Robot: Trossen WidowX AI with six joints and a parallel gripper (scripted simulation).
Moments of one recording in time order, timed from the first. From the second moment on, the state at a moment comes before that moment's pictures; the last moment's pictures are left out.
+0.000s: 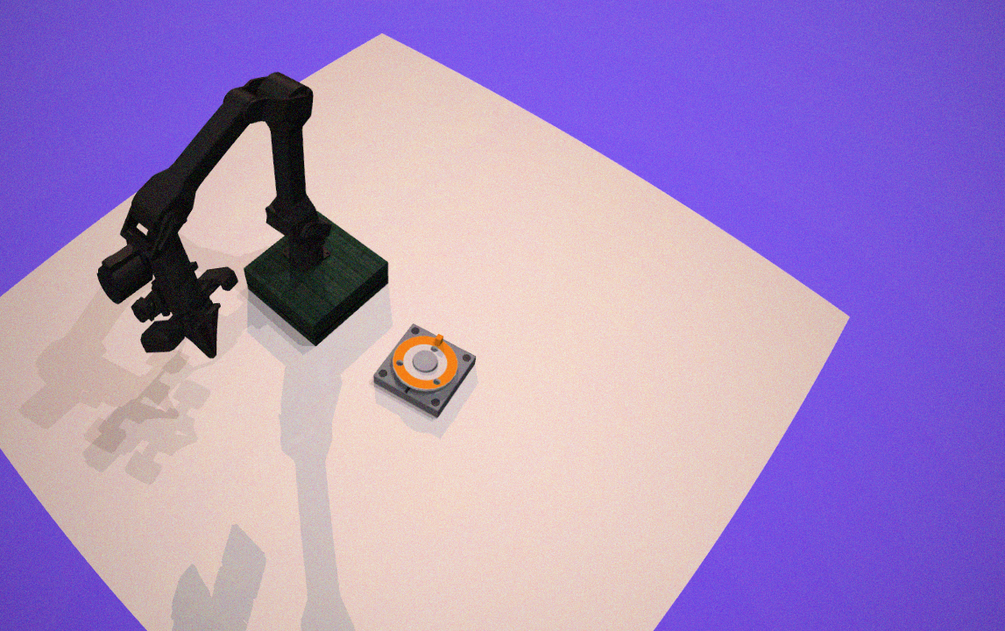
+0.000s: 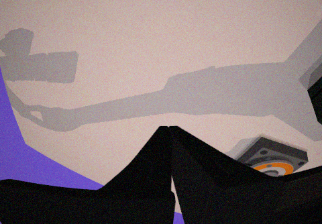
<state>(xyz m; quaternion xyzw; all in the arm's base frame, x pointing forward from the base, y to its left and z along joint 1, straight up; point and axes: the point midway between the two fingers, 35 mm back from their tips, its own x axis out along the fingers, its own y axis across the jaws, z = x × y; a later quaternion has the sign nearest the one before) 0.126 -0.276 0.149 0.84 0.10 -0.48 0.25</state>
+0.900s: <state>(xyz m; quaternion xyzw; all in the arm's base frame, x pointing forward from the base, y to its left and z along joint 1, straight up) 0.295 -0.080 0.098 0.40 0.59 -0.25 0.65</state>
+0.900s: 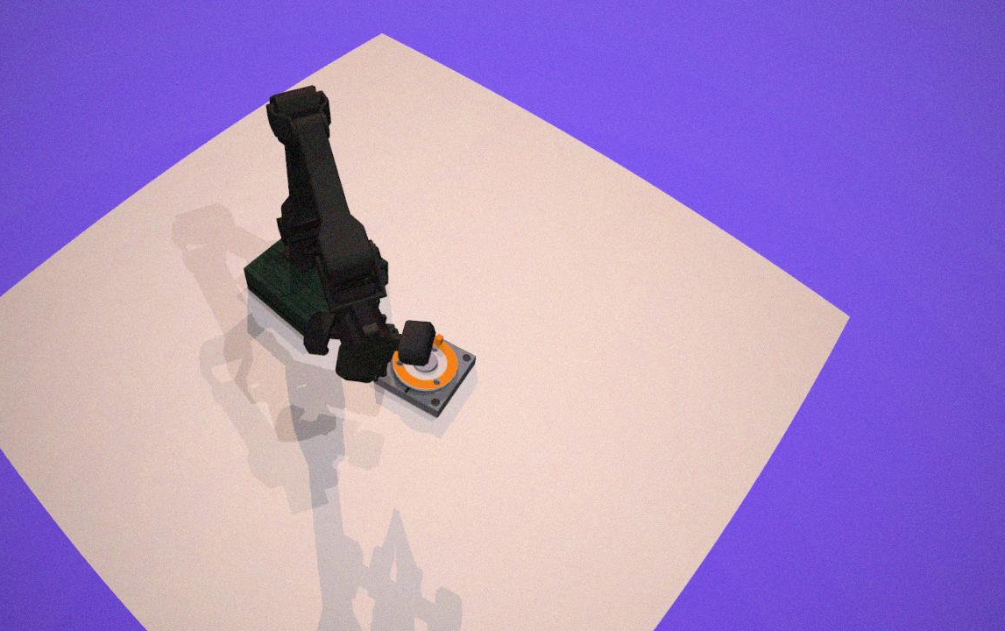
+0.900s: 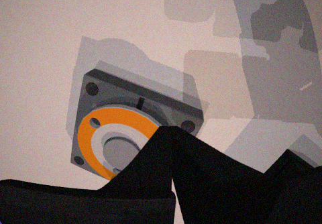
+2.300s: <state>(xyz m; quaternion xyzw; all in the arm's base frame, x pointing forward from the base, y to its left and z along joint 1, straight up) 0.301 0.074 0.025 -0.03 0.69 0.04 0.72</state>
